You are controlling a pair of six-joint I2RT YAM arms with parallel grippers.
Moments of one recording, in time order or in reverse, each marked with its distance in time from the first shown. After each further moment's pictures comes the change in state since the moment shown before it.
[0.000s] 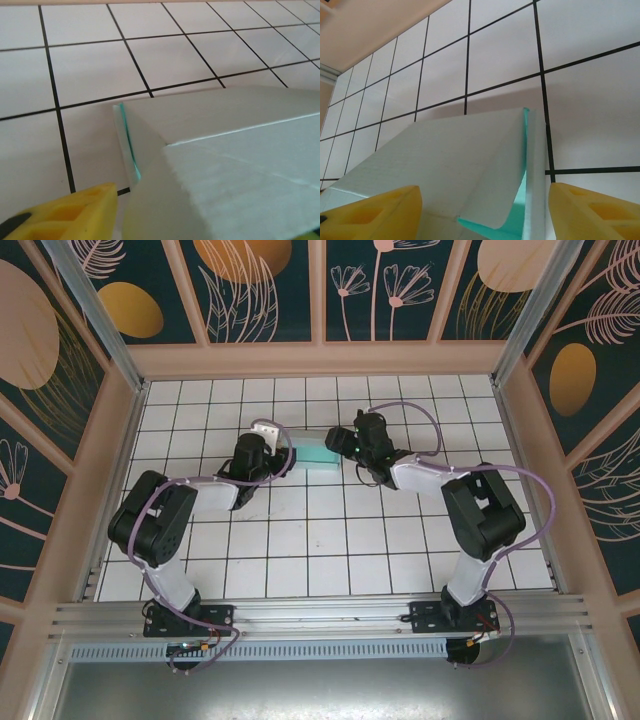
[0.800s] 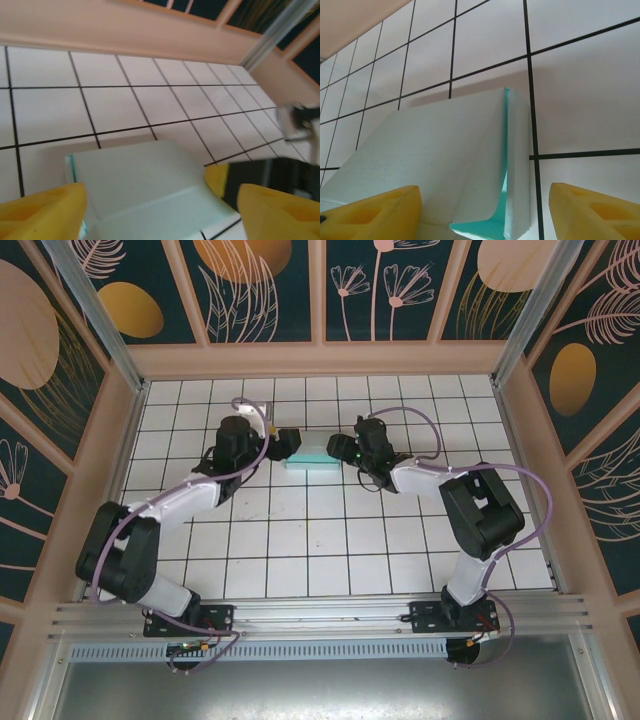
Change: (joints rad) left arm 0.025 -0.209 0.108 -0.217 0.146 -0.207; right arm 0.000 0.005 -0.044 0.009 0.000 -0.027
